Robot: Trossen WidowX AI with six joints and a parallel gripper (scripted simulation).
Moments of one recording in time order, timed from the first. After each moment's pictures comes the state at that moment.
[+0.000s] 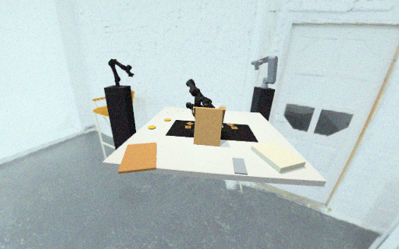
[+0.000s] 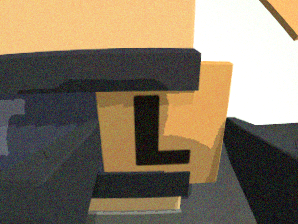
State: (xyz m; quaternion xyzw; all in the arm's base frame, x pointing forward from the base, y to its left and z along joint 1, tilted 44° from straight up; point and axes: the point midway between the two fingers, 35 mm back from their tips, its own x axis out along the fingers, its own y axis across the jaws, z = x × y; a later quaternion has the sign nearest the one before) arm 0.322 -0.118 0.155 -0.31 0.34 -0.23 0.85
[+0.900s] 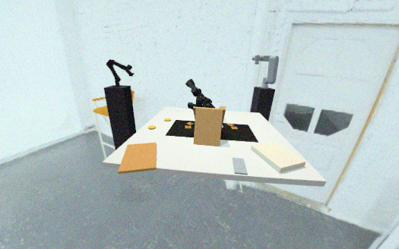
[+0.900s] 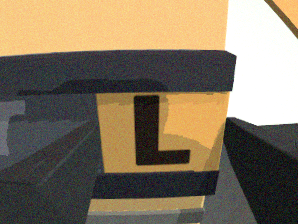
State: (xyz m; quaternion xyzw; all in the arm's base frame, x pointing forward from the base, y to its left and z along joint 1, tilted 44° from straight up) arm 0.325 -0.107 0.146 -0.31 0.34 -0.23 0.85
